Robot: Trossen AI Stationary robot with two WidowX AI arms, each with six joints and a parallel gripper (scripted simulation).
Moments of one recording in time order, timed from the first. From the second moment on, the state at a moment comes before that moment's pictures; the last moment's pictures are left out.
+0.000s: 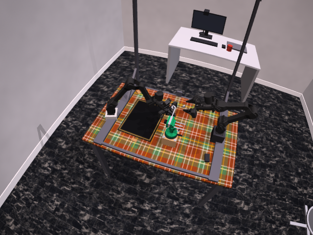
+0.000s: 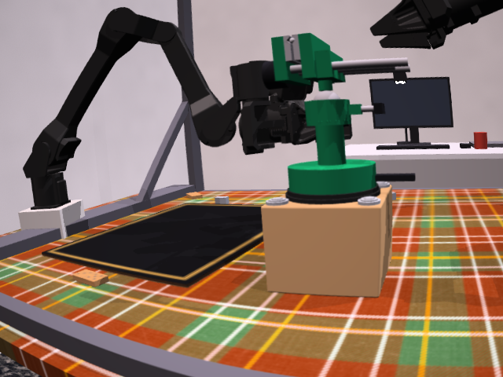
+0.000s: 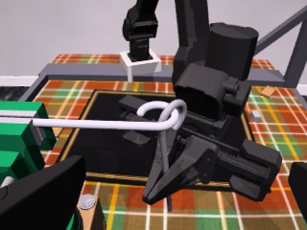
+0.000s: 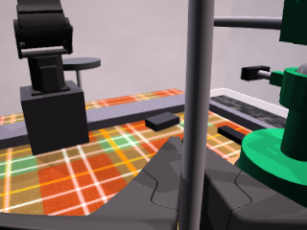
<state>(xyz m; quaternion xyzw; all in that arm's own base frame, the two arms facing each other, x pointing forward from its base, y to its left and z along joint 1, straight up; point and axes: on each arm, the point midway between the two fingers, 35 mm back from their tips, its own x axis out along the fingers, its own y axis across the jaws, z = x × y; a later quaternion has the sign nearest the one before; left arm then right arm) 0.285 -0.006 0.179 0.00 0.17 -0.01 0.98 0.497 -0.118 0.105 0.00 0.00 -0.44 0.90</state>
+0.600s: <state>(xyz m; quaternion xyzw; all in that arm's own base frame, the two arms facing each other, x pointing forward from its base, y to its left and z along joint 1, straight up) 0.285 -0.006 0.179 0.00 0.17 -0.01 0.98 0.497 -0.118 0.105 0.00 0.00 -0.44 0.90</state>
